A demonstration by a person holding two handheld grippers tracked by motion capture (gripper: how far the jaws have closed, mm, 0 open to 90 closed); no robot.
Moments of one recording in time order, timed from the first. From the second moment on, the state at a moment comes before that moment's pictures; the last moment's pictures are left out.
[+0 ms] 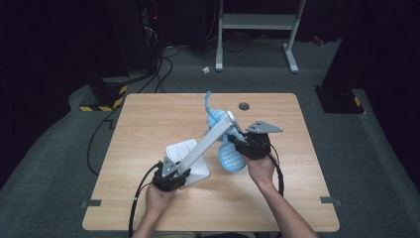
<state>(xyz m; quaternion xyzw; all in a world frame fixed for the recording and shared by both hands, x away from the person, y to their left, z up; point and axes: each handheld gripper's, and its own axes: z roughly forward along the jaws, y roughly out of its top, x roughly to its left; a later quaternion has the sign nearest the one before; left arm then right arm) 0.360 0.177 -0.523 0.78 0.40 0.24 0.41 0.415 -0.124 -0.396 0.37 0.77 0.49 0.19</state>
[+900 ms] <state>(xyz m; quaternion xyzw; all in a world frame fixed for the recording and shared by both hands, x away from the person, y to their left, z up) 0.368 0.167 -0.523 0.78 0.41 0.25 0.41 0.403 -0.055 -0.457 0.32 0.84 0.42 0.14</state>
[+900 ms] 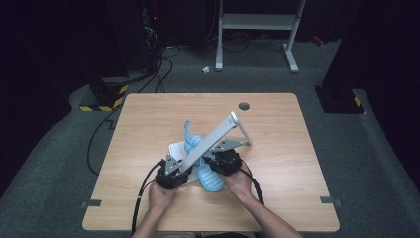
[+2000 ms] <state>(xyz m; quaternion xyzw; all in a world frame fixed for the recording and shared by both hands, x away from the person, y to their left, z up) 0.383 0.145 -0.509 0.80 0.43 0.18 0.38 0.412 -0.137 -0.425 0.39 0.79 0.45 0.18</state>
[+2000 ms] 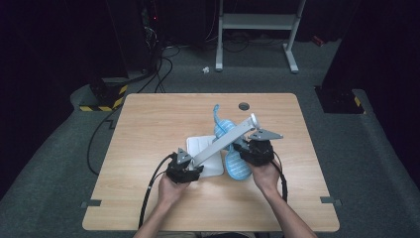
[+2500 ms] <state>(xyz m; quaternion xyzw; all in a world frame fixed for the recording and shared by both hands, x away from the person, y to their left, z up) 0.378 0.161 -0.515 0.78 0.46 0.11 0.41 0.405 -0.072 -0.490 0.36 0.84 0.39 0.12</state>
